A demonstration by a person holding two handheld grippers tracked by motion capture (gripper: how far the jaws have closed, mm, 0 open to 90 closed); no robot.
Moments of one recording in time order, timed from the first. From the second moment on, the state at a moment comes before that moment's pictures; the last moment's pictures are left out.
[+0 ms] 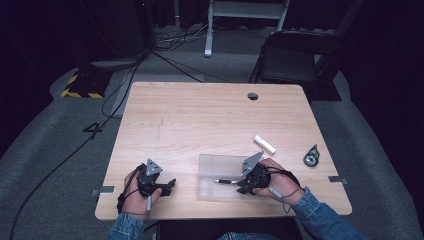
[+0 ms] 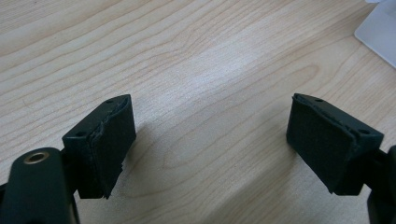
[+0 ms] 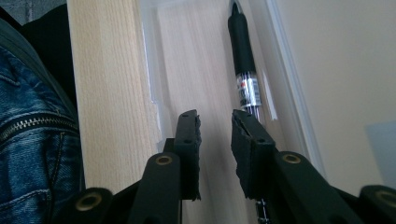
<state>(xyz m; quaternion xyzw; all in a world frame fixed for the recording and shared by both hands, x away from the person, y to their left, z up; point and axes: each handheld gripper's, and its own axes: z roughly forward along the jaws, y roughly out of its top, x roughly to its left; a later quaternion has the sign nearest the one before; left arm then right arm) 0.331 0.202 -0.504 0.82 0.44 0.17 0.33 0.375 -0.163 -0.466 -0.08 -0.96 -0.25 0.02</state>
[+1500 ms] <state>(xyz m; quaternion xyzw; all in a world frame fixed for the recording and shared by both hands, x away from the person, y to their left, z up) 0.338 0.198 -0.505 0.82 0.44 0.17 0.33 0.380 -0.197 -0.435 -0.18 -0.94 -0.30 -0.03</state>
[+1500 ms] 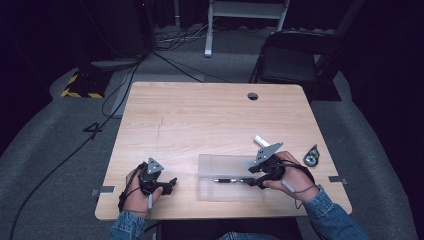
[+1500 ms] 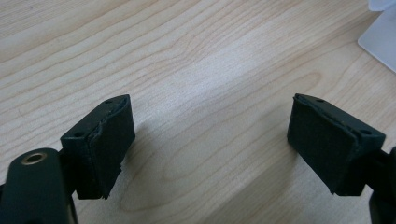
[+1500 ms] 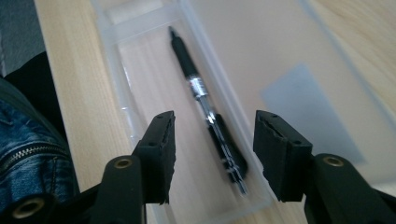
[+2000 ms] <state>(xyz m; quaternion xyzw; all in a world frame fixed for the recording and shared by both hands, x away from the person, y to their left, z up) 0.353 0.194 -0.504 0.82 0.43 0.16 0.33 0.394 -0.272 -0.415 -0.32 -0.89 -0.32 -0.09</state>
